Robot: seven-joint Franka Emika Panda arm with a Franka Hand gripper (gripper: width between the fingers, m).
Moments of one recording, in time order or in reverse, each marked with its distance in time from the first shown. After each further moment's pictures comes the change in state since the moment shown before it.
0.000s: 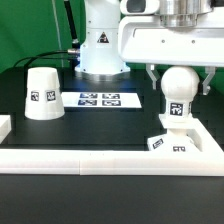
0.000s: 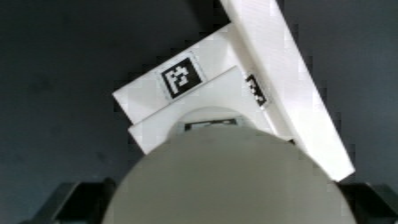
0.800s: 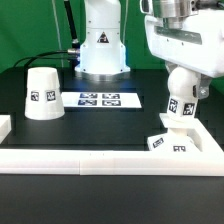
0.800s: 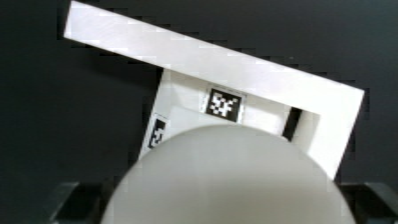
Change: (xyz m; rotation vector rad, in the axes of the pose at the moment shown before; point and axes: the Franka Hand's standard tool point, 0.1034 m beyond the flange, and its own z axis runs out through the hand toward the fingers) arm -0.004 -0.010 -0.001 0.042 -0.083 0.668
